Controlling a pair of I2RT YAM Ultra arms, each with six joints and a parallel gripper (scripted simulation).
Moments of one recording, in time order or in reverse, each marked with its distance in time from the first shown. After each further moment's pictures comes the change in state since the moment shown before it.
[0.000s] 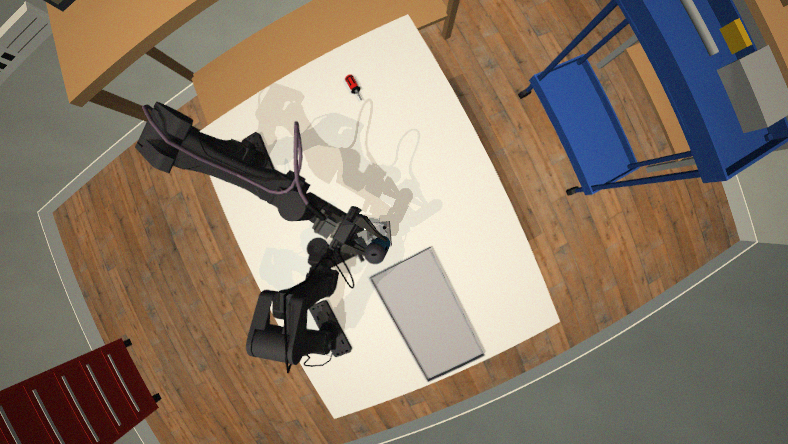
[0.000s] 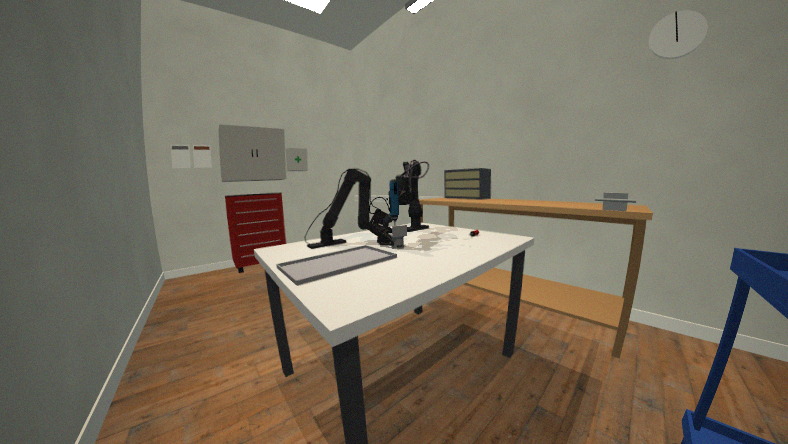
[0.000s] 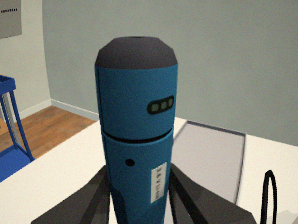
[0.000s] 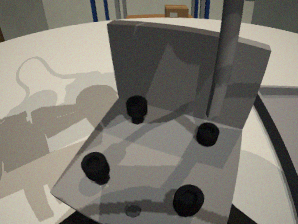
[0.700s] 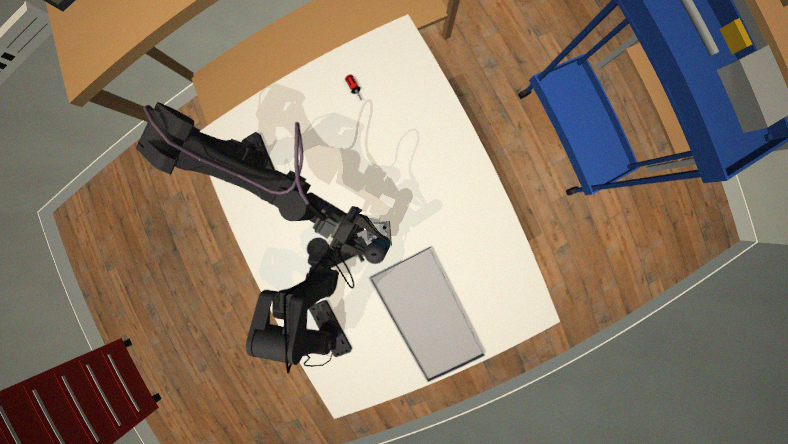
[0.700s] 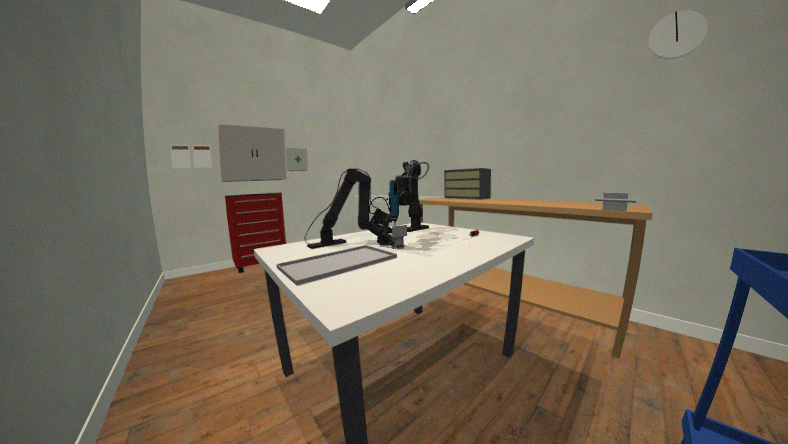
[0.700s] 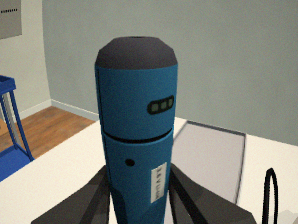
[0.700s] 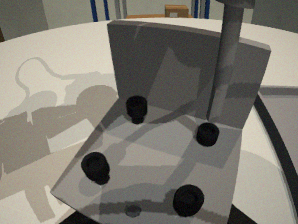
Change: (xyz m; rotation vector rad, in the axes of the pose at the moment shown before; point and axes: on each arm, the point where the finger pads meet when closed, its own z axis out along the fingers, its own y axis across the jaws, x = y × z) left arm 0.002 0.000 0.000 0.000 -0.003 0.000; right arm 0.000 0.000 0.000 0.000 0.000 0.000
